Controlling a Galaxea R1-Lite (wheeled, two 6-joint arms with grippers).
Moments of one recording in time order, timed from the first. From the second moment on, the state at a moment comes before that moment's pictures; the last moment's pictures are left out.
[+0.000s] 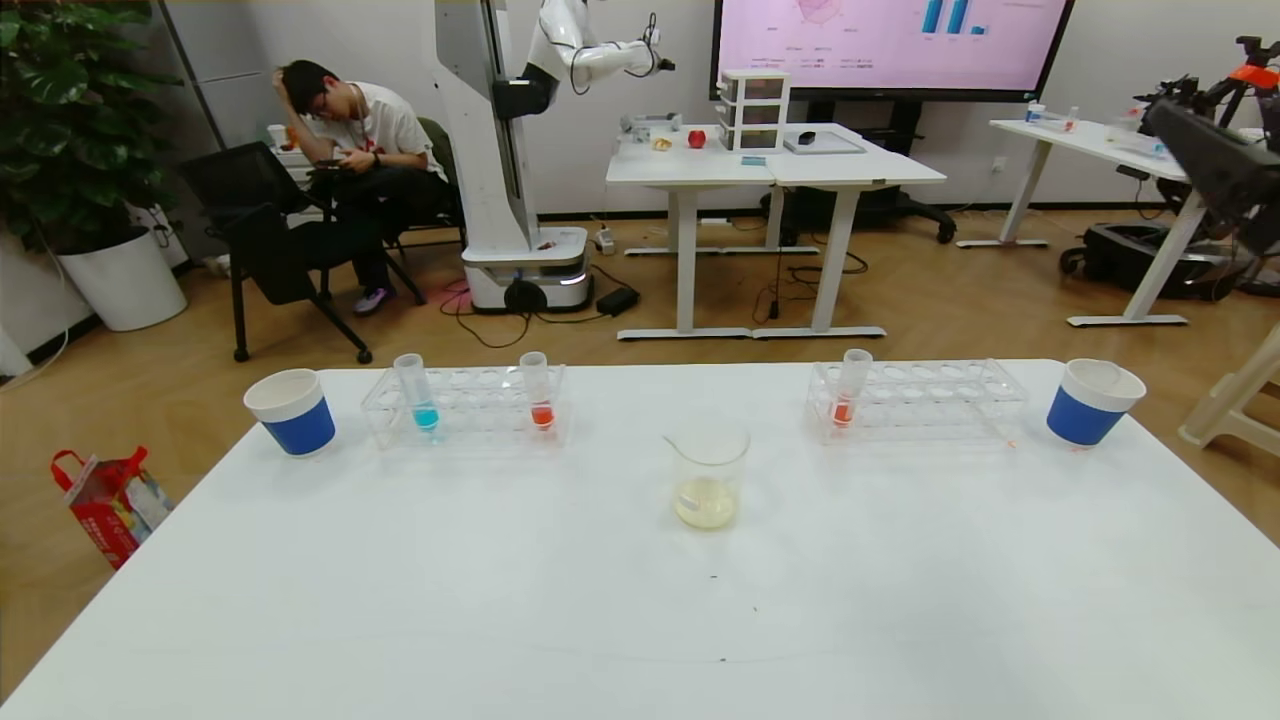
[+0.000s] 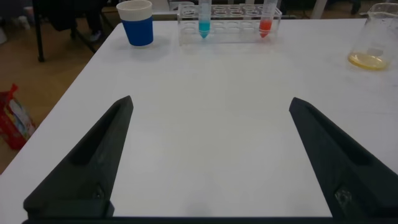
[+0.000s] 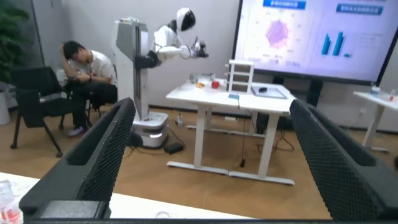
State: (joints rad) left arm 0.00 0.00 0.00 0.00 0.00 0.01; right arm 0.04 1.31 -0.70 -1.04 0.12 0.01
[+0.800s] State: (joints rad) left arm 0.00 0.00 0.00 0.00 0.00 0.01; right arm -0.02 0.34 -0.37 -0.57 0.13 -0.04
